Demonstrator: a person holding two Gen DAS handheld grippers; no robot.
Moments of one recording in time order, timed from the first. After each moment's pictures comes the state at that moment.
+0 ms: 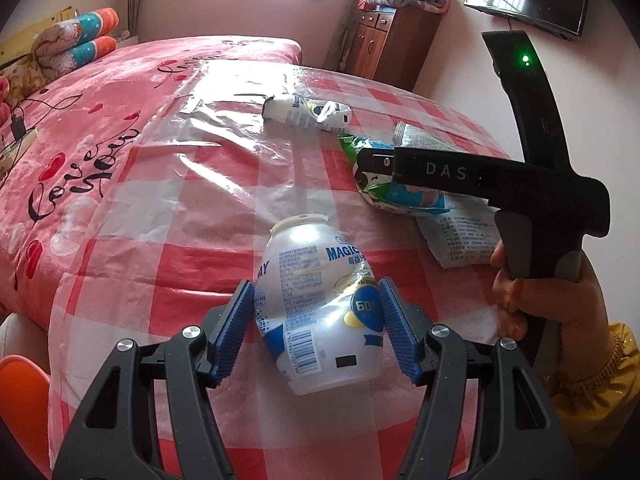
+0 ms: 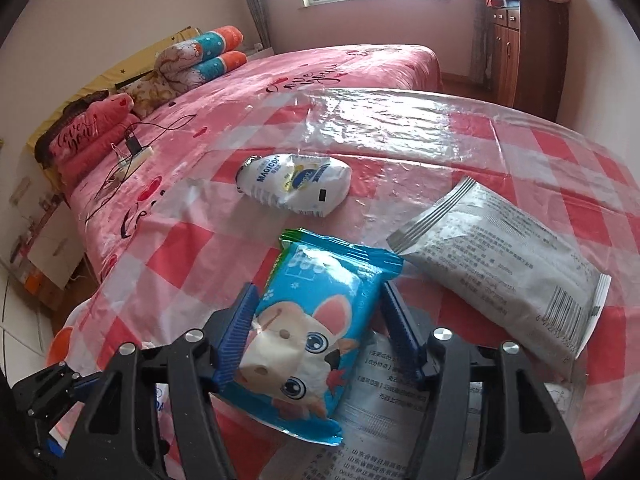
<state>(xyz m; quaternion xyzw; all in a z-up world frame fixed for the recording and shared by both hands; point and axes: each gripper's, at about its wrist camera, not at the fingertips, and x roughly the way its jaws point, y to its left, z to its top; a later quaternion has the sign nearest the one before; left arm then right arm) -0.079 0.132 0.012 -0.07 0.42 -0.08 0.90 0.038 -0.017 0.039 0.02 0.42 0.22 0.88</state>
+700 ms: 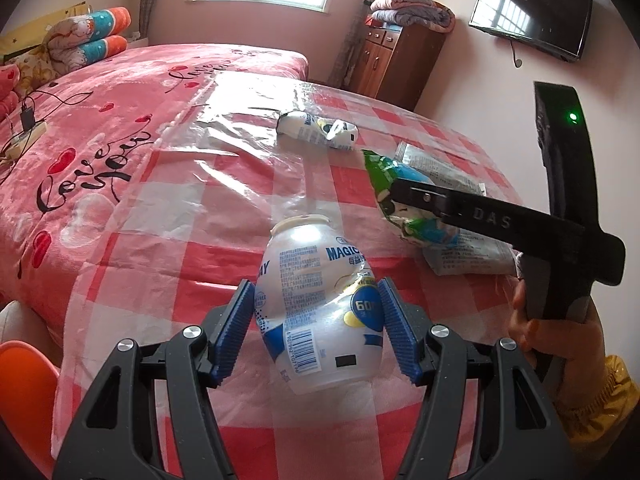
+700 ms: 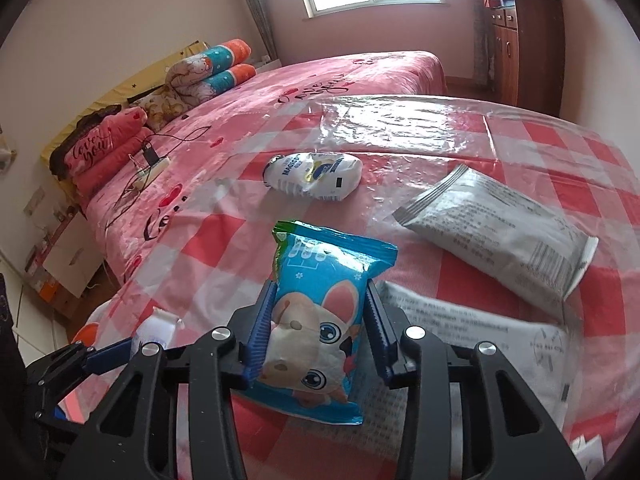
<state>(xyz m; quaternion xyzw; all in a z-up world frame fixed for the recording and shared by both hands) -0.095 0.147 0.024 -0.10 0.40 -0.08 0.91 -0.001 -0.032 0.052 0.05 0.41 0.24 0.88</state>
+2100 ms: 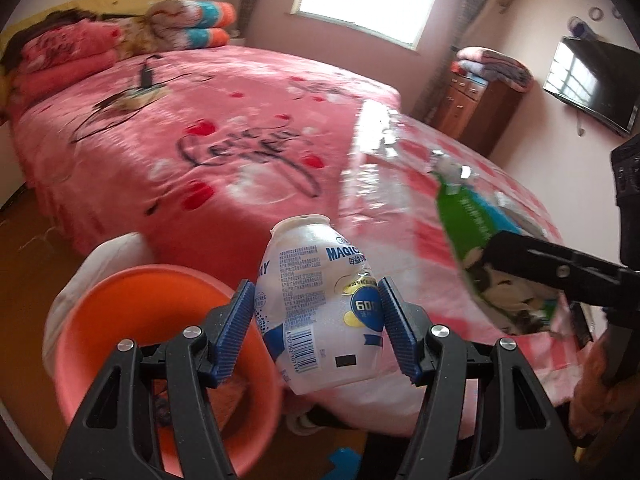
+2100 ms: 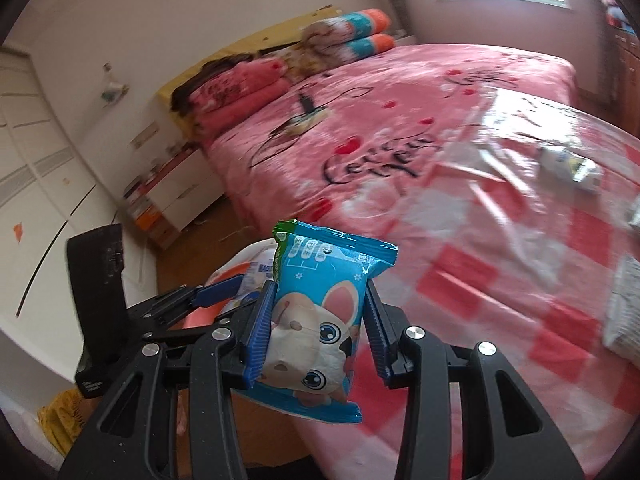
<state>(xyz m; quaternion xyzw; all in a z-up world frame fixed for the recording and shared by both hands) -0.210 0.305 0.028 -0.16 0.37 0.07 0.91 -0.133 0.131 0.105 0.01 0.41 0.46 0.79</state>
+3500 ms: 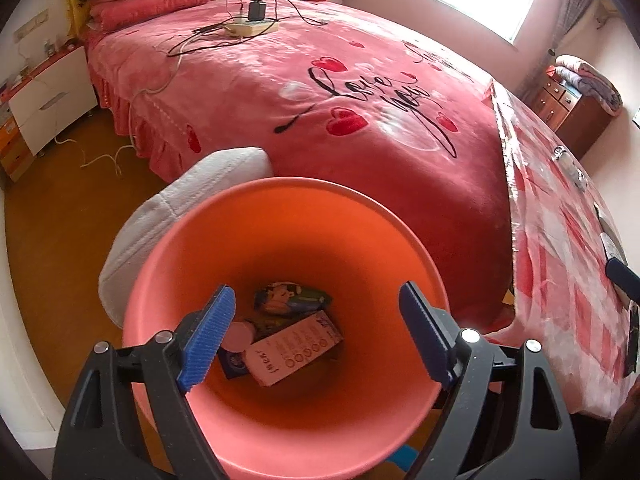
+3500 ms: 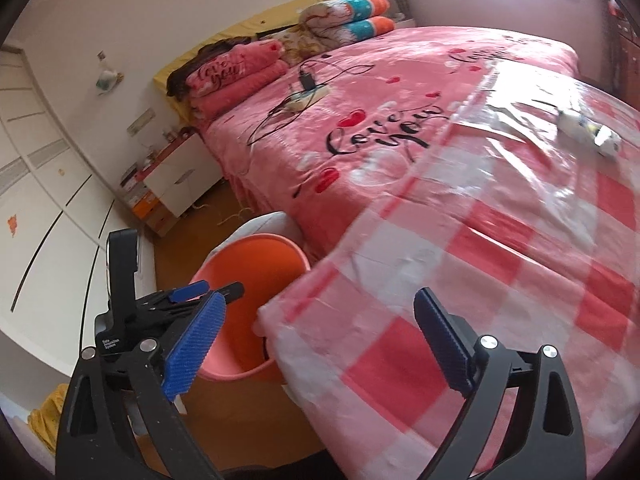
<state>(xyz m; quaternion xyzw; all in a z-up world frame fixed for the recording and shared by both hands) -0.244 0.385 -0.036 -0.21 0.44 0.20 0.85 -0.144 0.140 0.069 0.01 0.44 0.44 0.78</state>
